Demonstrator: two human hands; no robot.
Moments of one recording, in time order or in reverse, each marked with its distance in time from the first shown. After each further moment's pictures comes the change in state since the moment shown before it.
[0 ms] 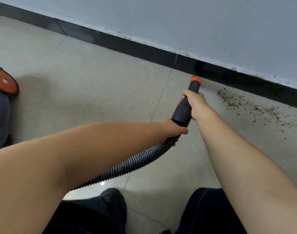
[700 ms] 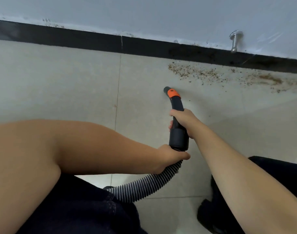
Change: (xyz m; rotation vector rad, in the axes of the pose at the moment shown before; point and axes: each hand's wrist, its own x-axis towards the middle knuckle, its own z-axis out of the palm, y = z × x) left_hand -0.053 -0.088 0.081 0.112 -0.428 -0.109; right_hand -0.088 0.099 -0.091 -0.108 0.127 0.109
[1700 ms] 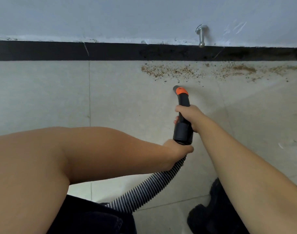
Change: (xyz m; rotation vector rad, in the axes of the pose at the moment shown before) left_hand 0.046 0.039 0.071 0.057 0.056 0.083; right_hand 0.025 0.004 -0.095 0.120 0.162 -0.013
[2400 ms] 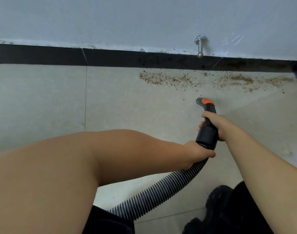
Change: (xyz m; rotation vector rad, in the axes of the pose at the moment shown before) left_hand 0.023 0.046 0.040 0.150 -0.151 0.038; right_hand 0.030 -0.004 -0.085 0.143 0.139 0.142
